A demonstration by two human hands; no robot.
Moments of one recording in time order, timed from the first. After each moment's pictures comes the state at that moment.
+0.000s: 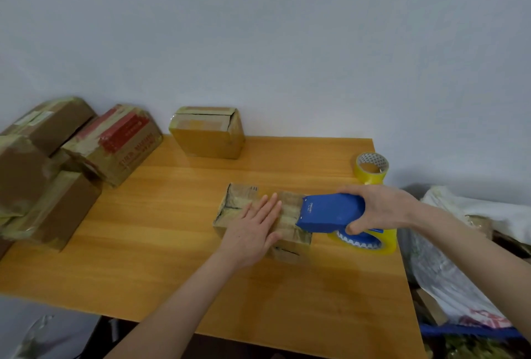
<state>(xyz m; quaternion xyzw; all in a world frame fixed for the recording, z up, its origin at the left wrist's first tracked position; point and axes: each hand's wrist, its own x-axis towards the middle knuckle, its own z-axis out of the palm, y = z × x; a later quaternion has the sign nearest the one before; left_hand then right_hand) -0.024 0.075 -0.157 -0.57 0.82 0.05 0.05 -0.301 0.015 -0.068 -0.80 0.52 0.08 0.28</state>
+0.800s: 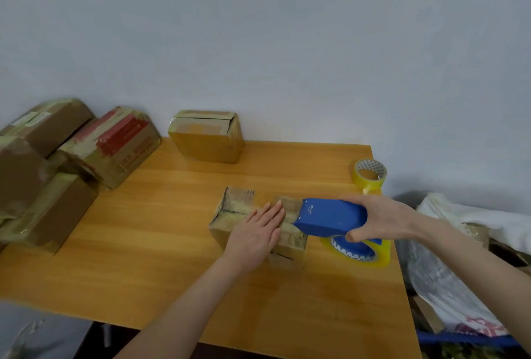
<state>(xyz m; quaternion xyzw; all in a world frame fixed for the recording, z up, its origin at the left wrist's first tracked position) -0.031 0.063 -0.168 -0.56 0.82 0.06 0.00 -0.310 0.015 -0.075 -0.78 0.52 0.04 0.34</state>
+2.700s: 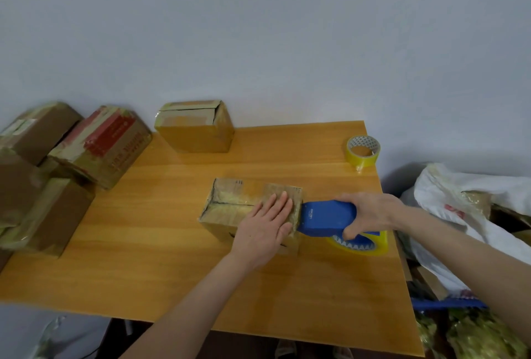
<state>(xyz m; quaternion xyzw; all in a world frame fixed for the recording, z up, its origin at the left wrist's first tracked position) -0.067 0.076 -0.171 -0.56 0.83 0.08 0.05 -0.320 0.011 -0.131 -0.77 0.52 0.15 0.32</state>
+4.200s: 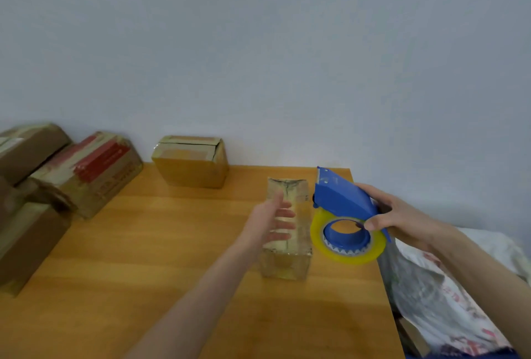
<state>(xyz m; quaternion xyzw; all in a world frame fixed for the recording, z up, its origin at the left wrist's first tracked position) -0.088 0.036 -0.067 -0.57 0.41 0.60 -0.38 -0.351 0.012 -0.055 -0.57 0.44 -0.27 0.64</state>
